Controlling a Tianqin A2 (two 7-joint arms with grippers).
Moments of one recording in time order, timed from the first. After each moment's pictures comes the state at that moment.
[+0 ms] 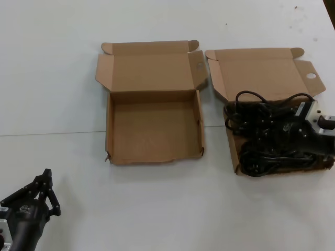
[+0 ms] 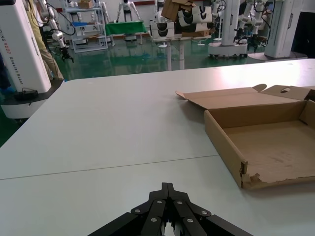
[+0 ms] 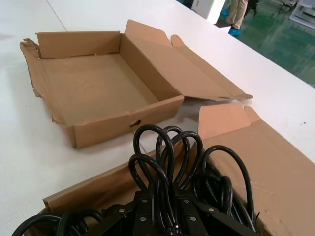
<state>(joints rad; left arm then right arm) -0.01 -0.32 1.61 -1.60 -1.78 0.02 -0.03 1.04 0.48 -1.91 0.62 1.57 -0.90 -0.25</state>
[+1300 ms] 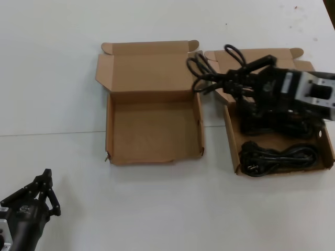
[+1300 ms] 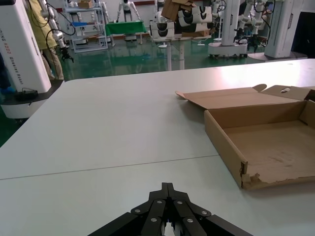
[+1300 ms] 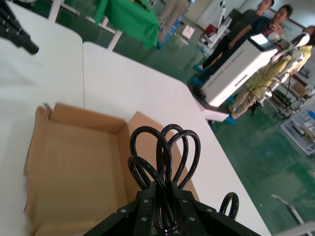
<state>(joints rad) -0.01 -0.32 1.61 -1.60 -1.78 0.02 -0.03 0.97 0.58 -1.93 1.20 1.56 -0.89 -0.24</state>
